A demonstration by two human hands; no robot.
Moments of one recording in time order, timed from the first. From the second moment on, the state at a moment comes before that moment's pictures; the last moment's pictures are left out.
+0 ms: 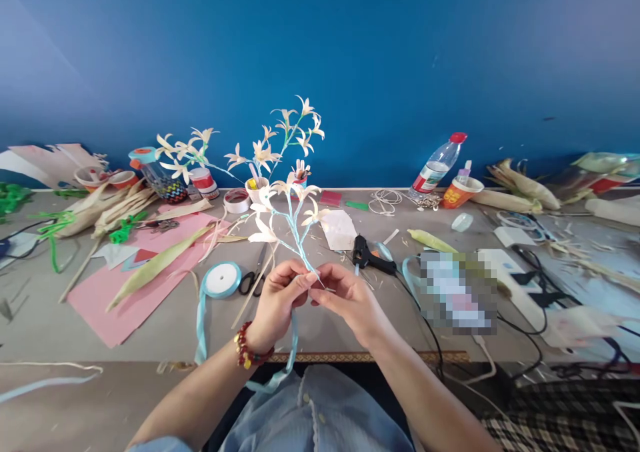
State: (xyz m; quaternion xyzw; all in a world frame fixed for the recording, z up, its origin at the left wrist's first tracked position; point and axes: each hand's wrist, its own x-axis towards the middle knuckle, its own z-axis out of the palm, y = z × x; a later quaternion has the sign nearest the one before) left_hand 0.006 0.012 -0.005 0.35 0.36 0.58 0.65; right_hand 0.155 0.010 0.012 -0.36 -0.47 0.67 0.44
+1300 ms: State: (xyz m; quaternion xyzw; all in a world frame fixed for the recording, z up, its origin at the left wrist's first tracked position) left_hand -0.018 0.009 -0.005 0.58 0.41 0.54 0.45; right_hand 0.161 0.015 0.018 -0.33 -0.40 0.76 0.39
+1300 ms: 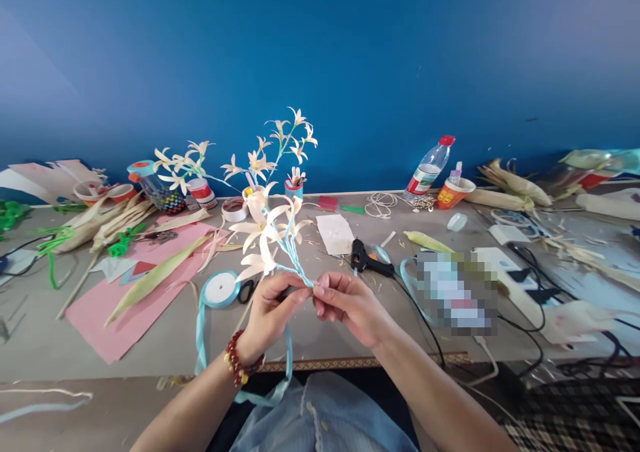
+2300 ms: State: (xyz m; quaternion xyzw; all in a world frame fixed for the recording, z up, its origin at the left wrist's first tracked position) left_hand -0.011 0.012 0.013 0.55 0.31 0.52 0.57; right_hand 0.176 0.007 0.025 -0.26 -0.41 0.83 0.29
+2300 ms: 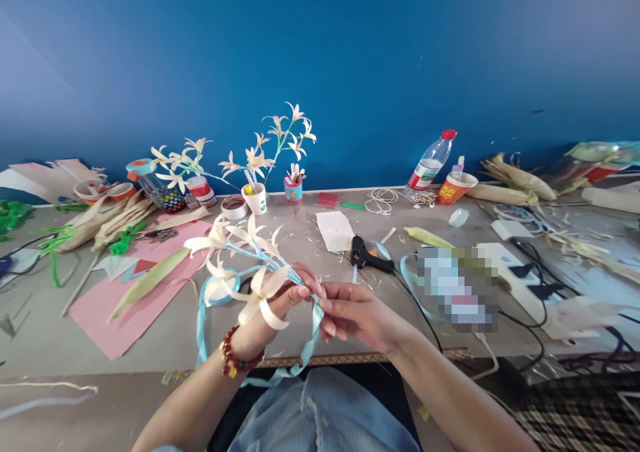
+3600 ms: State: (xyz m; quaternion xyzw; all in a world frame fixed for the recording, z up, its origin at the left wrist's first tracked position) left_hand -0.003 0.007 0.029 0.59 0.47 0.51 0.42; right_hand 0.167 -0.008 0.011 -0.39 -0.76 0.11 0.50
